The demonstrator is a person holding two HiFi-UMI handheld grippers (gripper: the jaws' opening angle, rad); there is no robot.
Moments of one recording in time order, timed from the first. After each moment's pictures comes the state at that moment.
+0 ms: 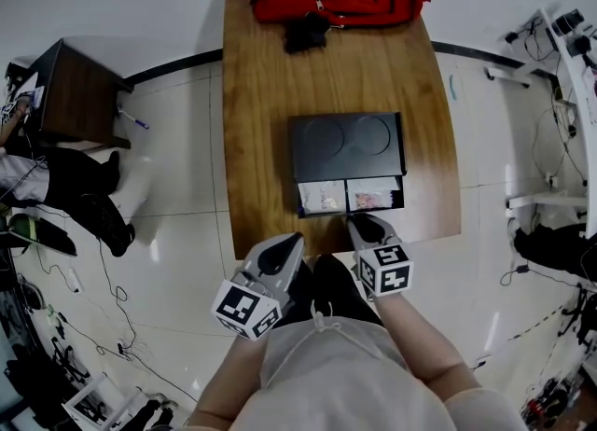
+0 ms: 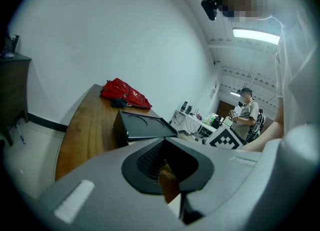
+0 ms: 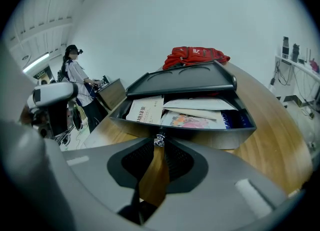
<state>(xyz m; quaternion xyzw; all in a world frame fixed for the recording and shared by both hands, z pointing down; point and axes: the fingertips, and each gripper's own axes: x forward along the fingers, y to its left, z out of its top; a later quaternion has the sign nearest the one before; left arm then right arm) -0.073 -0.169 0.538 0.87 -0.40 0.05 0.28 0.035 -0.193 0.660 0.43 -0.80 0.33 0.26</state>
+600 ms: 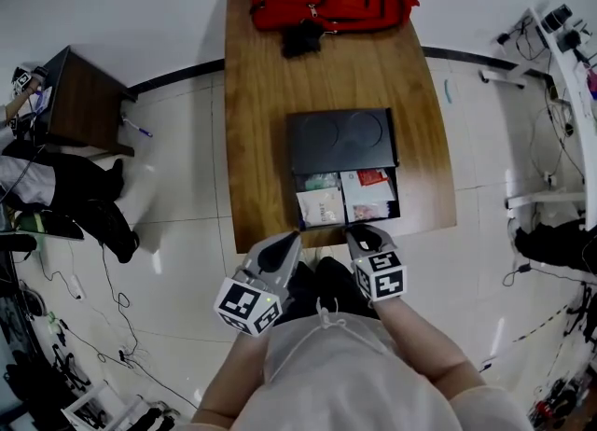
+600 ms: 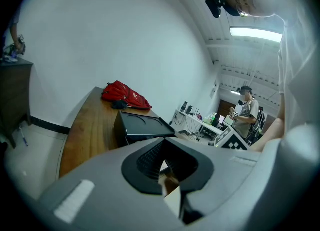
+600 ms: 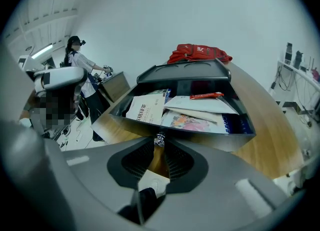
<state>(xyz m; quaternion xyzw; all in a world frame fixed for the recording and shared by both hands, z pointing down) -0.073 -0.145 0.536 0.87 -0.41 0.05 0.27 0.041 -0.145 0.665 0.42 -0.80 0.32 0.30</state>
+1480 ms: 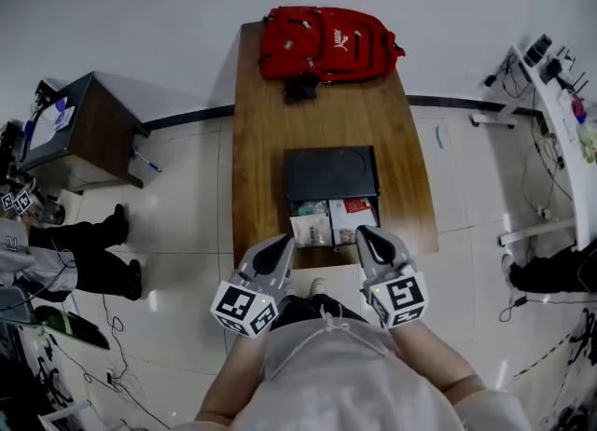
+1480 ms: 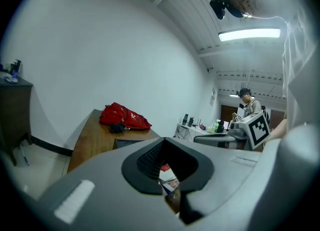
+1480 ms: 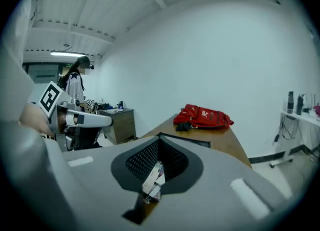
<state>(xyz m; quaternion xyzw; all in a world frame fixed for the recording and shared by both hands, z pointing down) -0.064 -0.165 0.473 0.88 -0.44 0.00 0.18 0.062 -0.185 0.485 0.44 -0.88 0.10 0.12</state>
